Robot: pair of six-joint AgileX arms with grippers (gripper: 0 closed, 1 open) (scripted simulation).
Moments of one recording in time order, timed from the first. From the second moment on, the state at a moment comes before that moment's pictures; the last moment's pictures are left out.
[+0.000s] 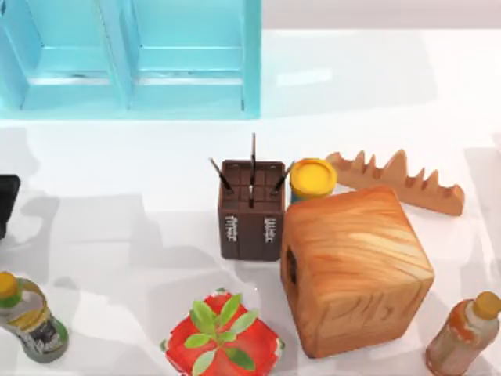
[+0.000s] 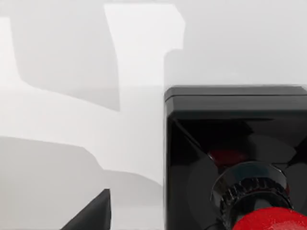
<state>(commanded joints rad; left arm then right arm) 0.20 1.88 1.22 -0.91 0.00 0.23 0.00 0.00 0.00 0.00 0.00 0.00</state>
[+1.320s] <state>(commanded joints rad) 0.20 1.88 1.22 -0.91 0.00 0.23 0.00 0.00 0.00 0.00 0.00 0.00</state>
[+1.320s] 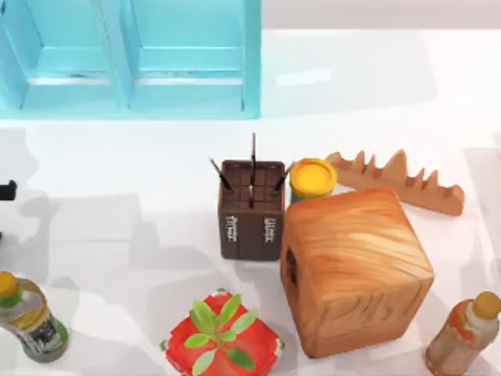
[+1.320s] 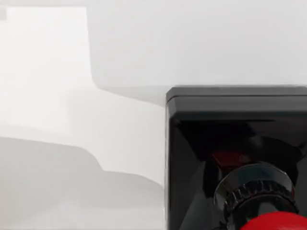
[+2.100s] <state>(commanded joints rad) -0.03 1.85 1.48 -1.22 0.00 -0.01 0.00 0.00 0.00 0.00 0.00 0.00</state>
